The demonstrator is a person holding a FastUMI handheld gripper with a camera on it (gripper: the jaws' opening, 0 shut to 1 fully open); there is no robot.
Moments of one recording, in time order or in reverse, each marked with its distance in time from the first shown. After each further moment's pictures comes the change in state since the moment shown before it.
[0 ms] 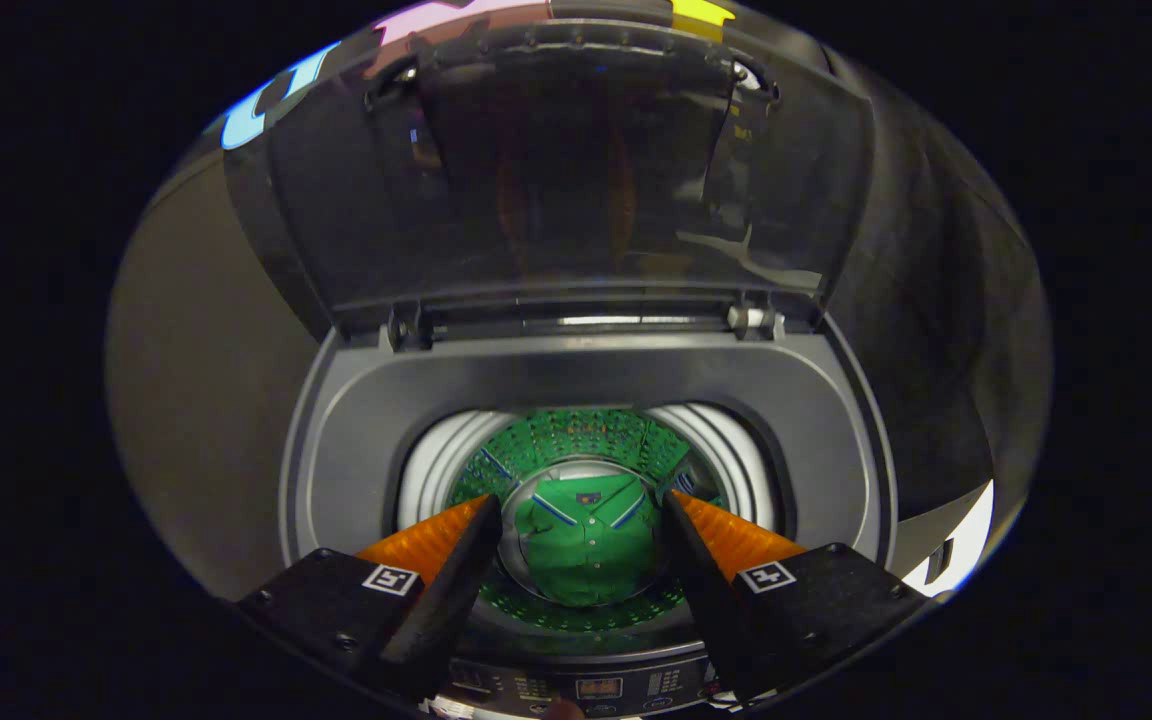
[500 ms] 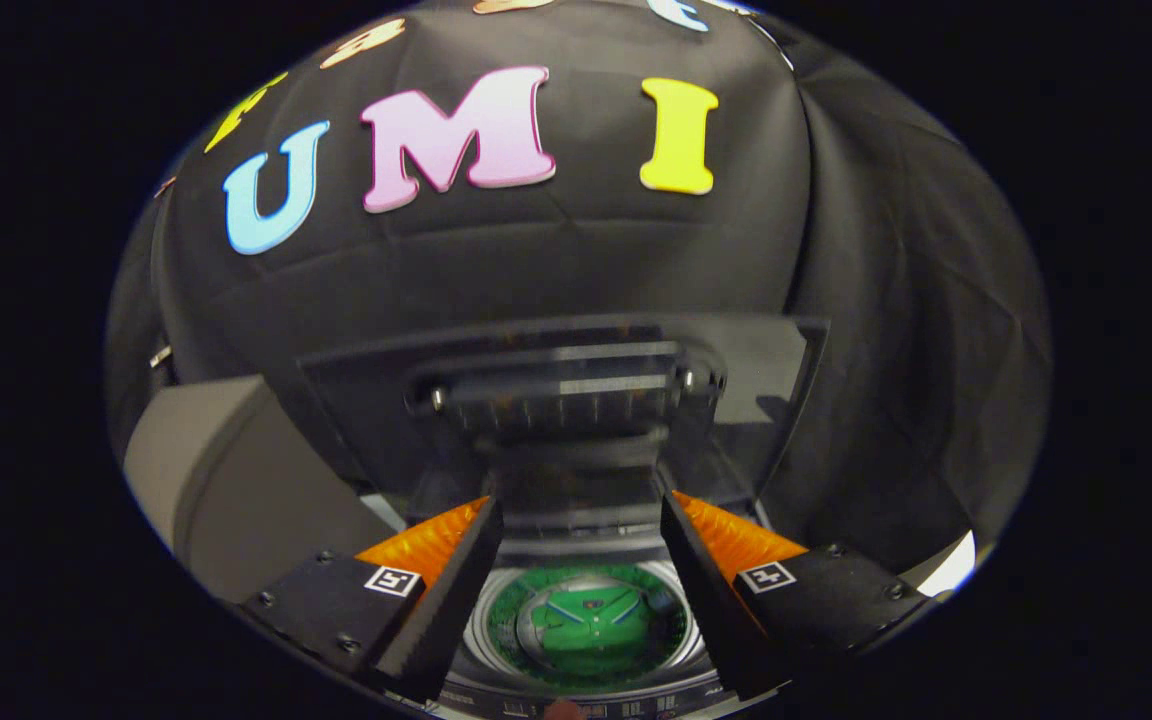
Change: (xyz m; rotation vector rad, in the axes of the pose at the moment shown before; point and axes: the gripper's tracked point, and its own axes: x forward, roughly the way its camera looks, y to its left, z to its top) arm -0.078 0.003 0.172 0.028 -0.349 0.022
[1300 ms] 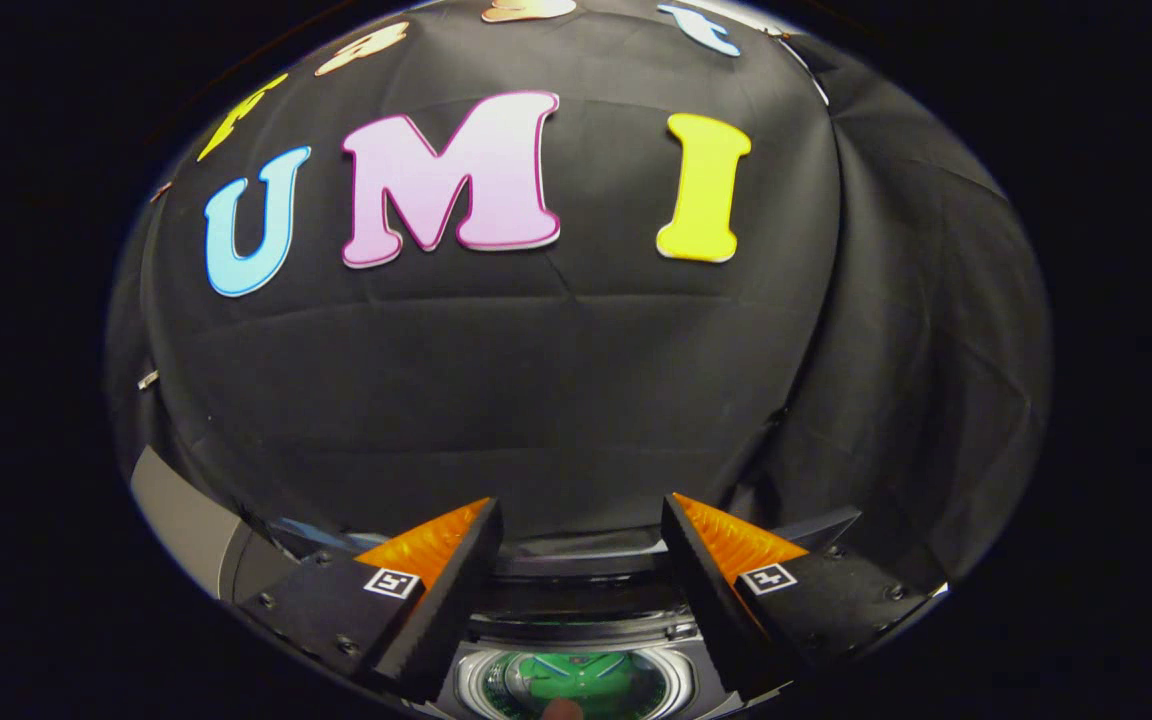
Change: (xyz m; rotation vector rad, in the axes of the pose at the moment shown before) arm 0.069 0.008 0.086 -0.029 -0.054 0.018
